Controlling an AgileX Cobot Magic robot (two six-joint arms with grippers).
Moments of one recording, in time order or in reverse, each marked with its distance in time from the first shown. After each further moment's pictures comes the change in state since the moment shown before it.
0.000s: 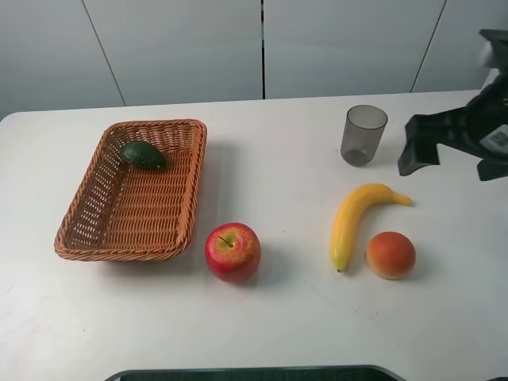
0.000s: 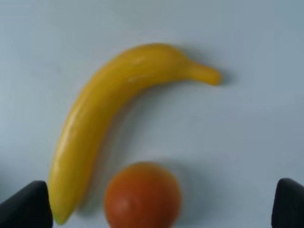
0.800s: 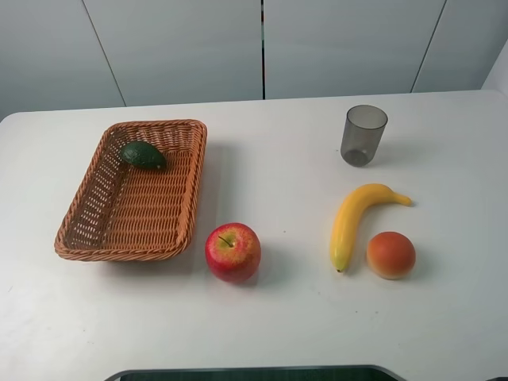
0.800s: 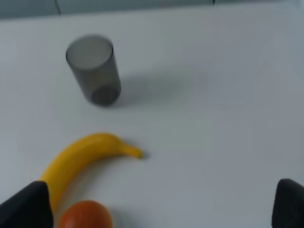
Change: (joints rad) left arm 0.000 0.000 0.000 0.000 0.000 0.000; right arm -0.142 -0.962 0.137 -0.059 0.180 -0.181
